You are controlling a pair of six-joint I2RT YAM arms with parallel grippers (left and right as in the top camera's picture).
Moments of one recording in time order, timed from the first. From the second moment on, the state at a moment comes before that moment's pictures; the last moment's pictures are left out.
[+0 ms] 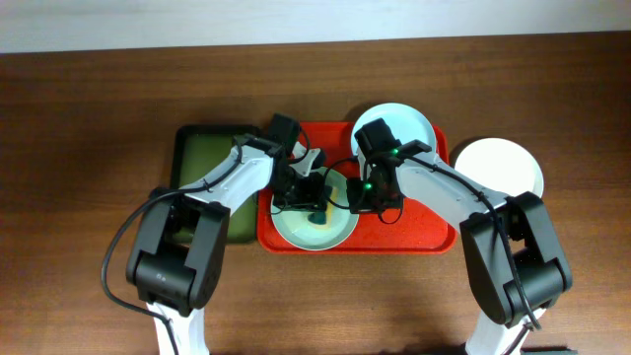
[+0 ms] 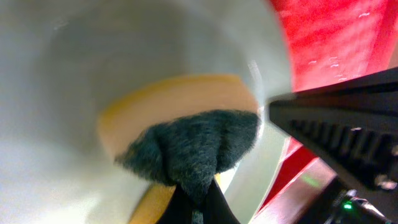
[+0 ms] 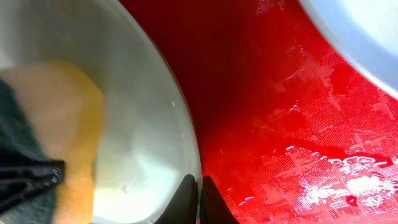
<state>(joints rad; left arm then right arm) -0.40 2.05 1.35 -0.74 0.59 -0.20 0.40 1.92 1.21 -0.70 -0.25 0.34</state>
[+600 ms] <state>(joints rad) -0.06 1.82 1.32 -0.92 -0.06 -0.13 0.40 1.92 1.21 -0.70 -0.26 0.33</state>
